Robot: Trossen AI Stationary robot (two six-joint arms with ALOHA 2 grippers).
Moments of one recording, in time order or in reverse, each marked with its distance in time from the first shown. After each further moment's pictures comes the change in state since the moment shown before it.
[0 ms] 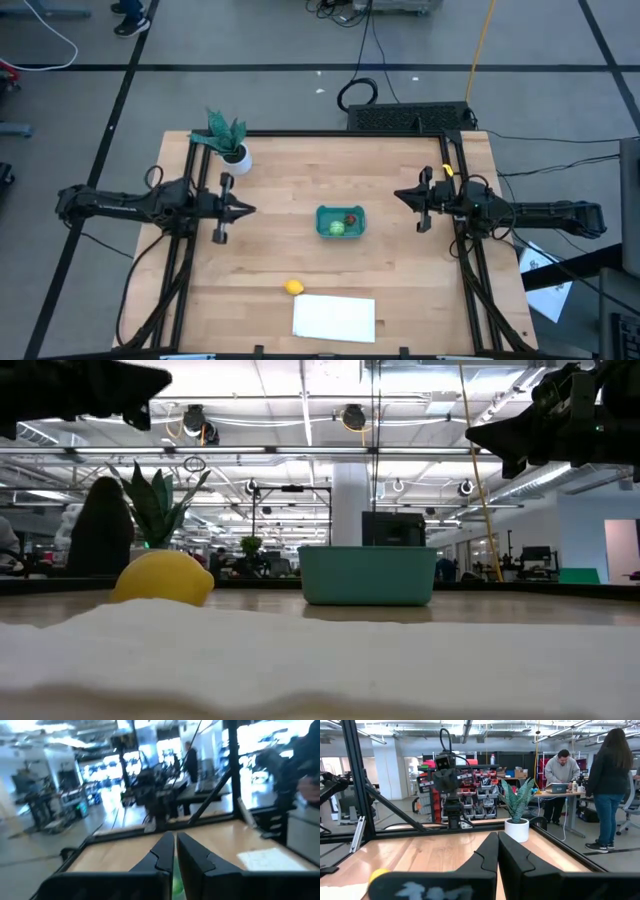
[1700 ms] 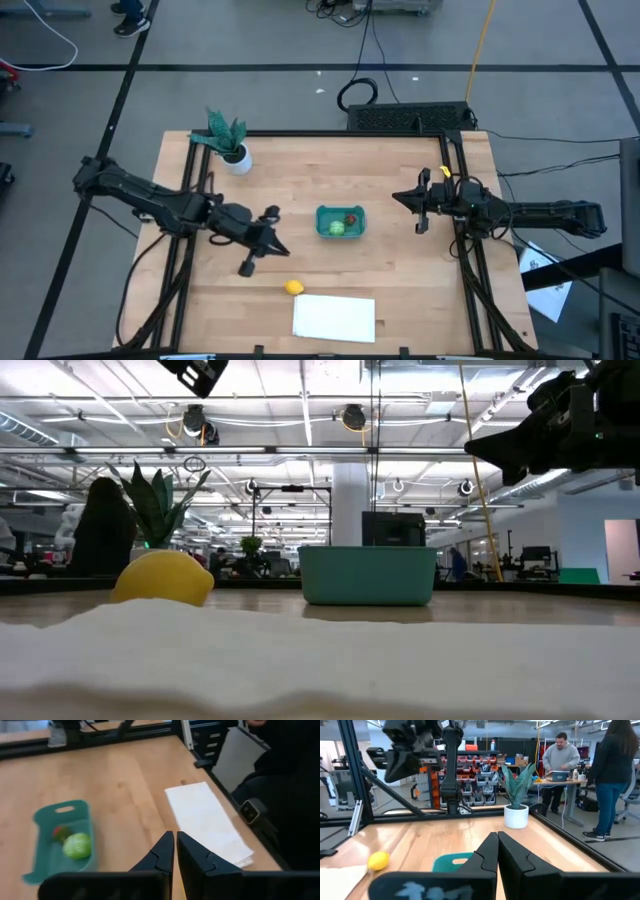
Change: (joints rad) left arm -0.260 0.767 0.685 -0.547 0.020 -0.176; right arm 0.000 0.004 0.000 -0.068 0.000 -0.017
